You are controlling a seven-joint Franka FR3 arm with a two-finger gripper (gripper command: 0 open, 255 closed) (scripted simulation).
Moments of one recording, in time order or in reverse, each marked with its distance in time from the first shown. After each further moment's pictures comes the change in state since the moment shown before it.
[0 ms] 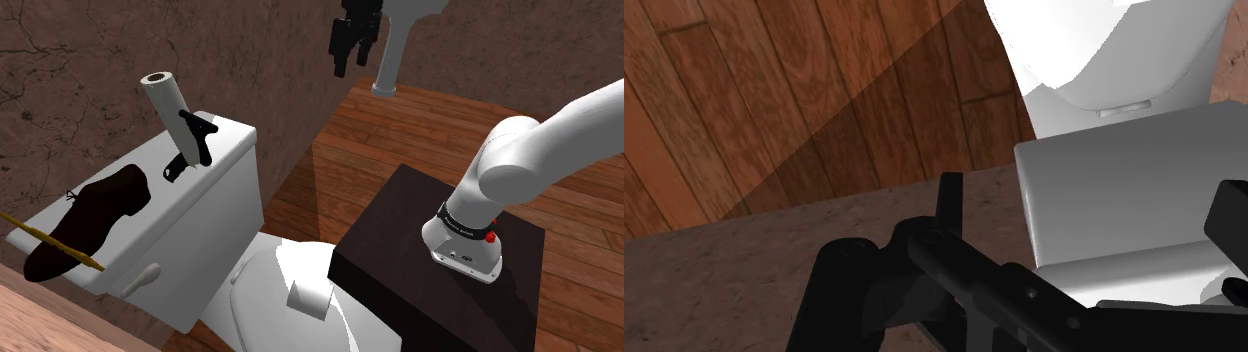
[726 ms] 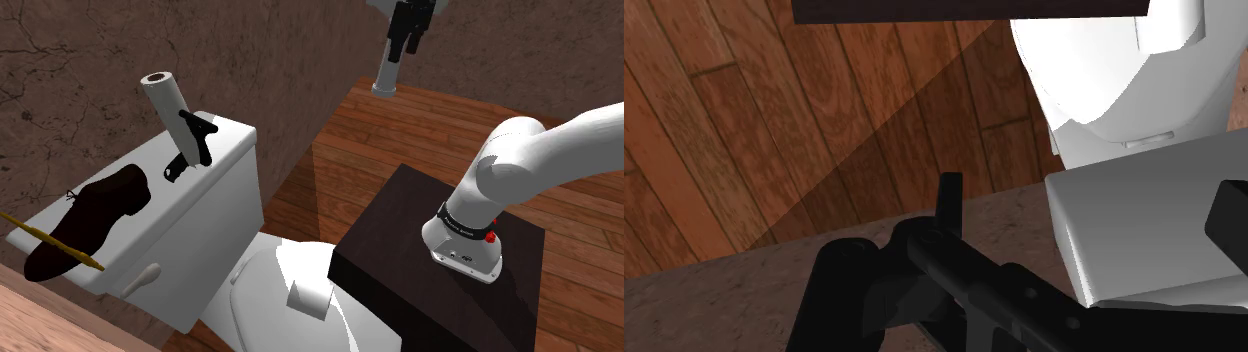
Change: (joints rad) arm -0.044 -0.217 -0.157 -0.080 -0.060 -0.169 -0.131
